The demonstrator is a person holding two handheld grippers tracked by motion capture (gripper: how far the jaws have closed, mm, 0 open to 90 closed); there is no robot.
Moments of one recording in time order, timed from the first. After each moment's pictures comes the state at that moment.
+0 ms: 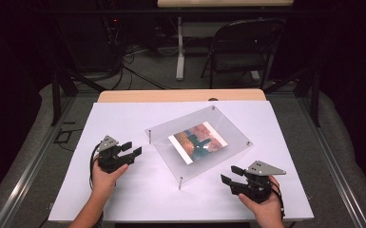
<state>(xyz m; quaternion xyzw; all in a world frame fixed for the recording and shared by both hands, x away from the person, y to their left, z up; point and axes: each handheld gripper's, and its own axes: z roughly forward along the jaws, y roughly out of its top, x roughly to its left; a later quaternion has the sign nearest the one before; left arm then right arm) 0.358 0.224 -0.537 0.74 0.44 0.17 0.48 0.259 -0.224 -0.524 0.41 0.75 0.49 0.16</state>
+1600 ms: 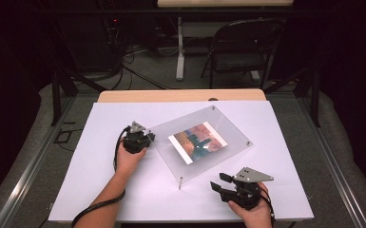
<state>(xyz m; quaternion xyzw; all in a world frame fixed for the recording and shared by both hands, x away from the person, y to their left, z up) 0.436 0.173 -0.565 0.79 0.43 0.17 0.41 0.247 -0.194 -0.533 0.39 0.76 0.50 0.14</state>
